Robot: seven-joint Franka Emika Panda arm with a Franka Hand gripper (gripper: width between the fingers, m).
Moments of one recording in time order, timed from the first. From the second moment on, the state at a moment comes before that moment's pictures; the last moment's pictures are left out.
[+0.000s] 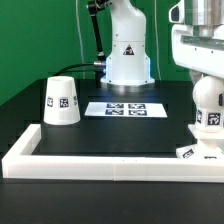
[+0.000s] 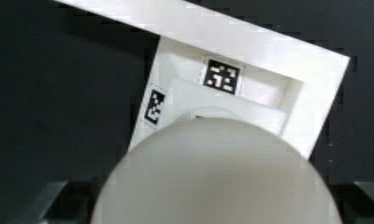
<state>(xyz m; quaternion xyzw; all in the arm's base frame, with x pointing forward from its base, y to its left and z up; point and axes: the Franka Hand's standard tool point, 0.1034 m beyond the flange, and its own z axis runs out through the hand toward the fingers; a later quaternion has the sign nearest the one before) 0.606 0.105 0.112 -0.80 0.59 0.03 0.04</state>
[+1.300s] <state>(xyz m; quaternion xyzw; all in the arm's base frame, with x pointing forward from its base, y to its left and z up) 0.605 0.118 0.113 -0.98 0.17 0.00 0.05</state>
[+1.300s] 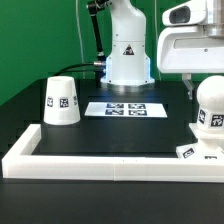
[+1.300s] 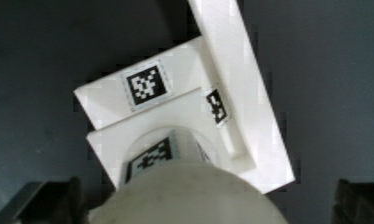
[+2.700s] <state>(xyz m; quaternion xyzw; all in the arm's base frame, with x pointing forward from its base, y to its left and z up) 0.611 0.109 0.112 -0.91 -0.42 -0.02 -0.01</state>
